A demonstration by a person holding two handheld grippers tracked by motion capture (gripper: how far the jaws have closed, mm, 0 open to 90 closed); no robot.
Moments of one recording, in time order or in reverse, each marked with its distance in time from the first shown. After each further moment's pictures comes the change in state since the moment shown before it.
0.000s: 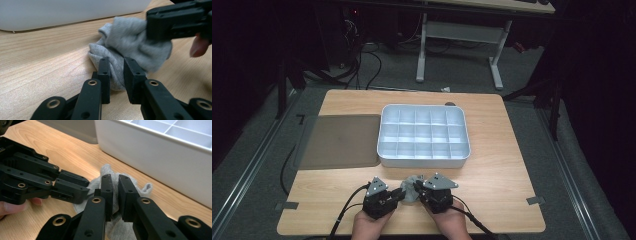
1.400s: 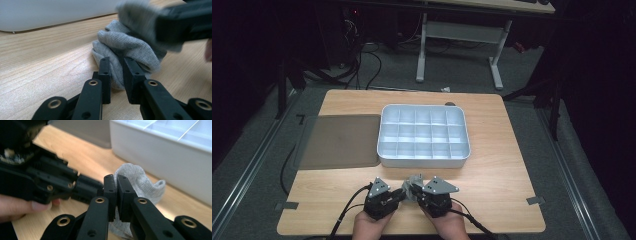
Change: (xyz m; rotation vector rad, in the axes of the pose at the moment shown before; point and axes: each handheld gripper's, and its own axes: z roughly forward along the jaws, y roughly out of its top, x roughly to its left) left arm -0.005 0.000 0.002 0.022 0.029 0.032; right arm 0.008 -0.003 -0.005 -0.041 0.073 -0.009
